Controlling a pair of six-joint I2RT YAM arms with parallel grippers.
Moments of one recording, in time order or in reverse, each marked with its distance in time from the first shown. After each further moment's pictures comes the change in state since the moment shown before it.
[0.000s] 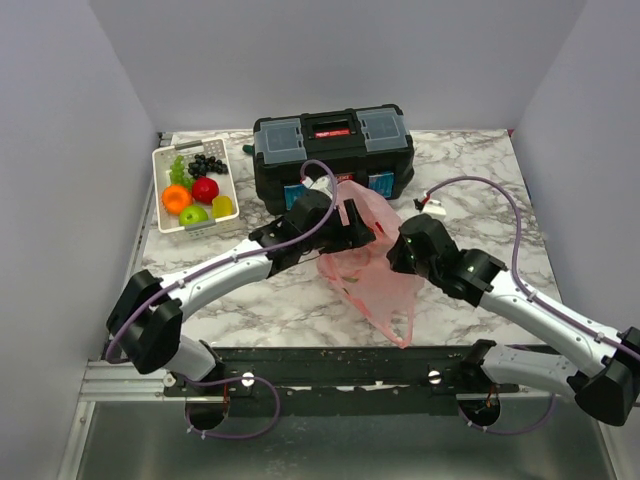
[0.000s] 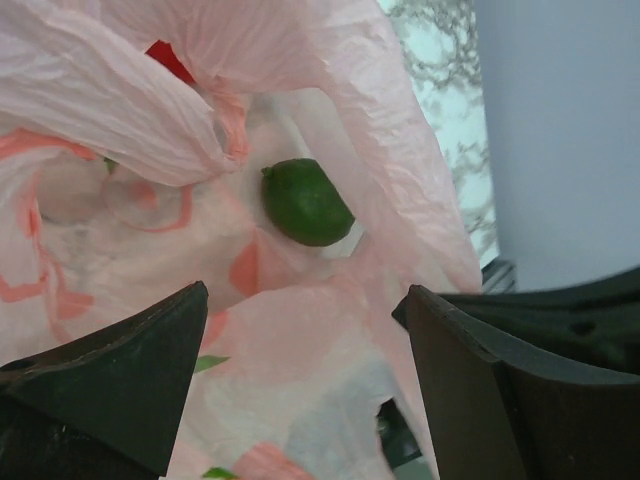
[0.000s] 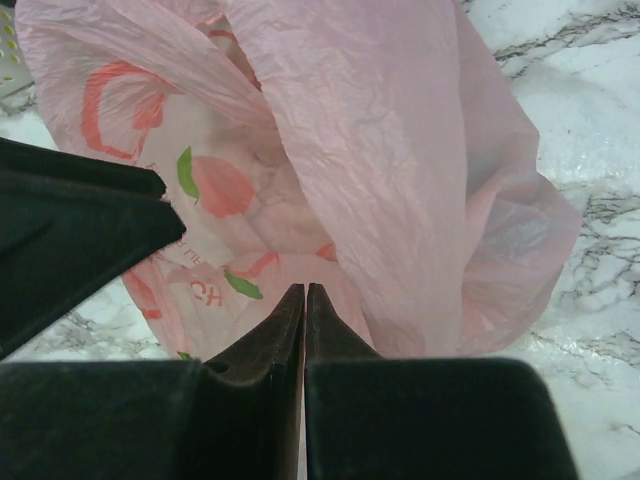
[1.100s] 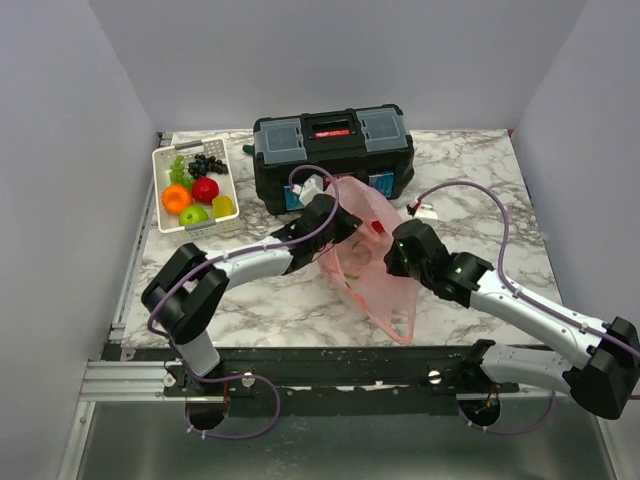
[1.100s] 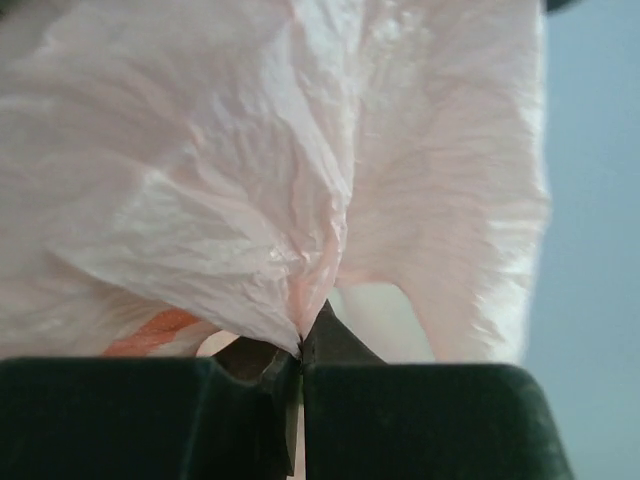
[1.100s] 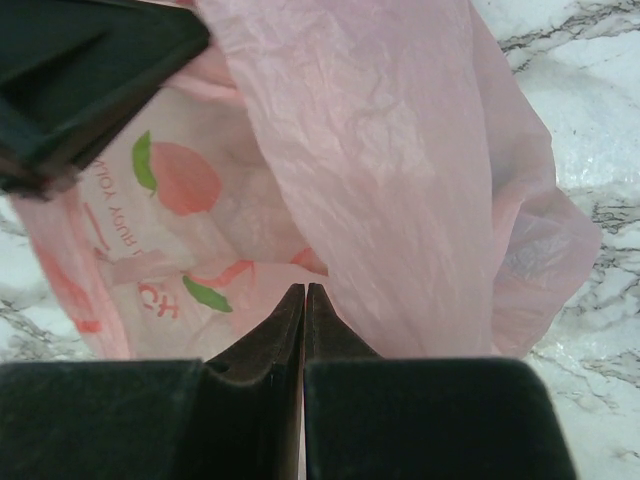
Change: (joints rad) left arm 0.032 0.280 -0.028 0.356 -0.275 -0.329; right arm 0.000 0.034 -0.074 0.094 0.019 -0.031
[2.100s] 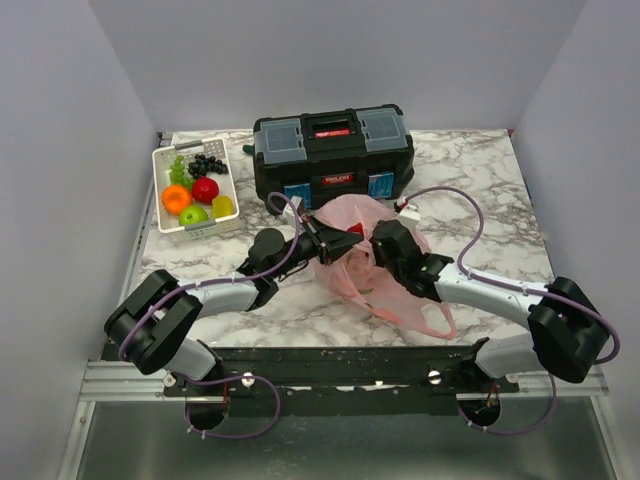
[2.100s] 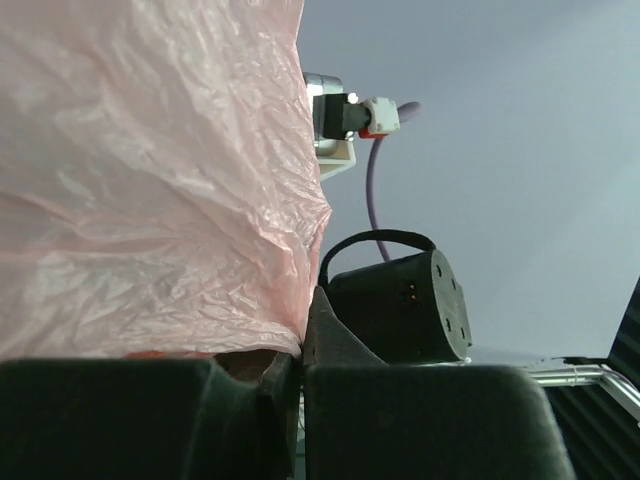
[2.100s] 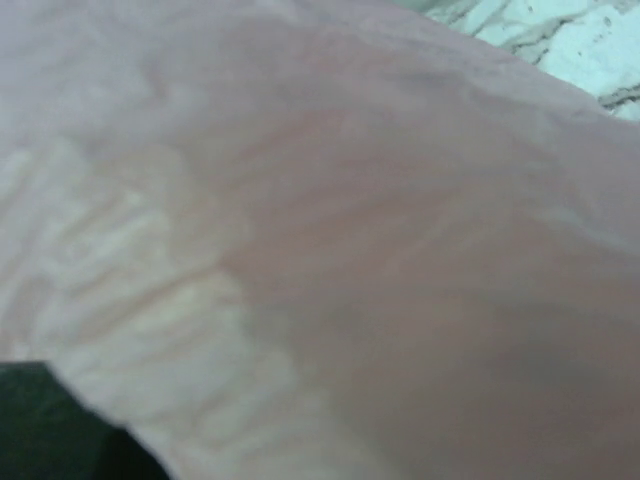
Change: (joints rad) left arm 0.060 -0.270 -0.486 0.755 0.531 -0.521; right arm -0.010 0.264 -0.100 0.468 0.064 0.106
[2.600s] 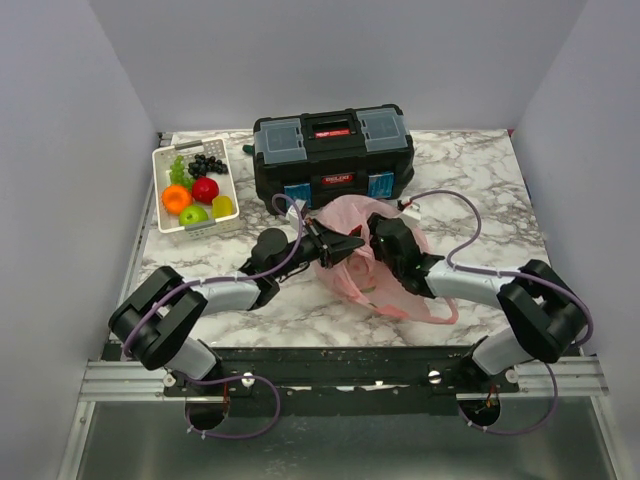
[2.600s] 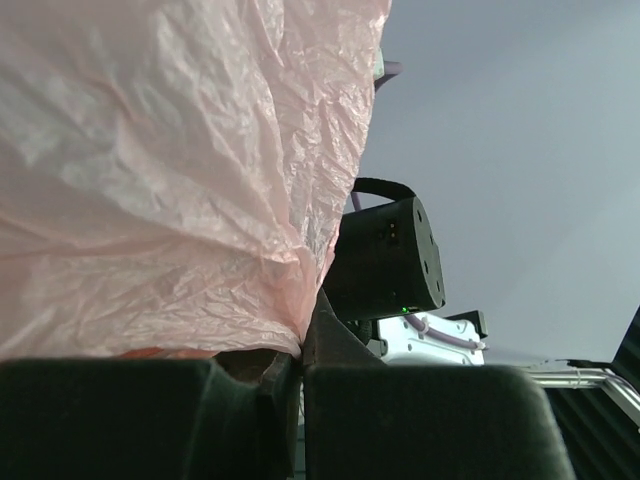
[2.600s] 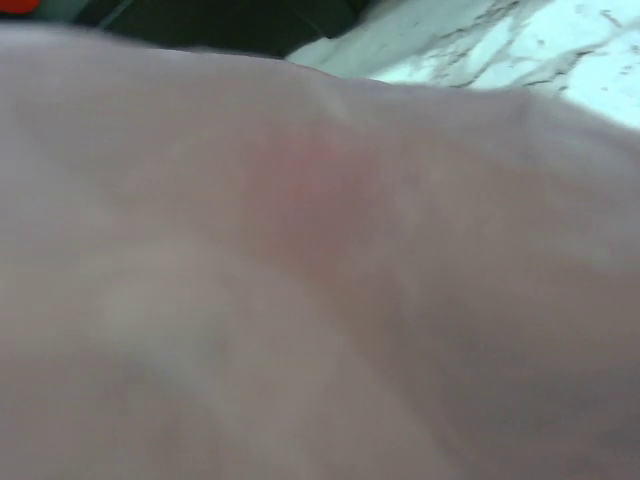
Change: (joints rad) left arm 0.000 0.026 0.002 -0.001 0.035 -0.007; right arm -0.079 0.128 -0.067 0.294 -0.027 0.027
